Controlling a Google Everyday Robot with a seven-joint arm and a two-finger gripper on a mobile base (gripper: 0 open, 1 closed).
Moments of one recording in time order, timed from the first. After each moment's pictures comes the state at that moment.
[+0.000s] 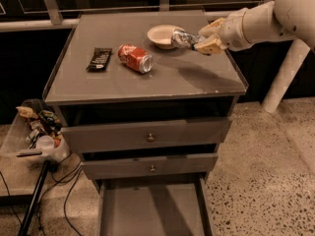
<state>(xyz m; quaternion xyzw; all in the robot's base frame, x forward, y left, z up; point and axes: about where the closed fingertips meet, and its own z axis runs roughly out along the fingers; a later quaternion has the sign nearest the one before) 0.717 -0.163 0.926 -0.55 0.68 0.04 0.48</state>
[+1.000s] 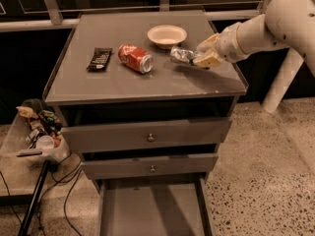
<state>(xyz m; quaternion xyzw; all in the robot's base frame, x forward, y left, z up) 0.711 -0.166 0.879 -0.57 0.70 0.05 0.43</state>
